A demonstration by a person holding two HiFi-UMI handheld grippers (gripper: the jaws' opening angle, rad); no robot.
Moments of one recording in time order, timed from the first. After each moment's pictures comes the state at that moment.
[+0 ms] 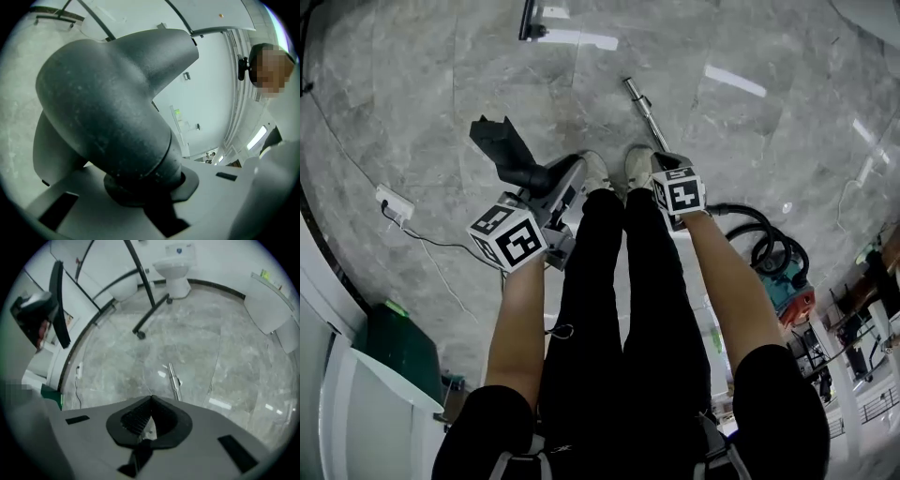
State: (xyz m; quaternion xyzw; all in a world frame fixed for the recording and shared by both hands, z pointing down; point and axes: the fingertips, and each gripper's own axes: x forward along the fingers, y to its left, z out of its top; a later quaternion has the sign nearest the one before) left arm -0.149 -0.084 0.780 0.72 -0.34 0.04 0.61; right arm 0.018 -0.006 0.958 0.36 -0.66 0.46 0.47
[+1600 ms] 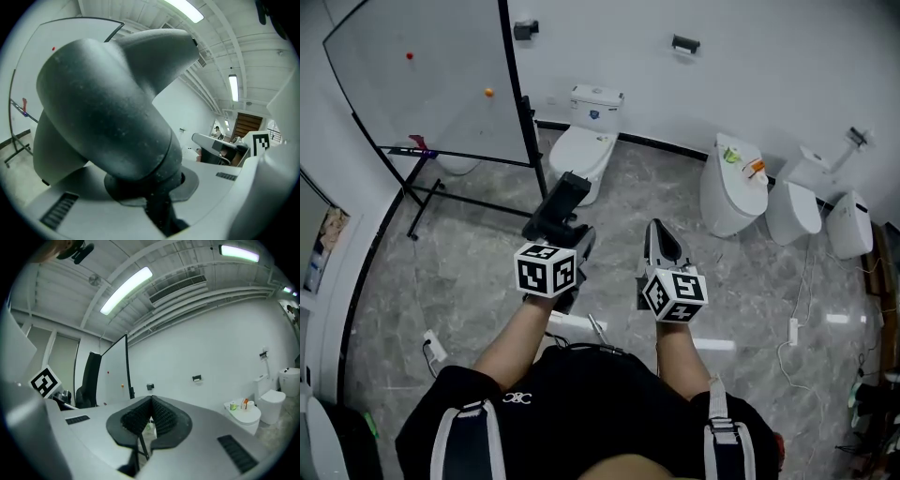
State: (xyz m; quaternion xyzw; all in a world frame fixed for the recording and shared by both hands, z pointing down) left arm 0.002 -0.152 0.108 0.88 -0.42 0.06 0.23; right arm 0.131 -0.141 0.053 0.59 -0.80 0.06 -0.06
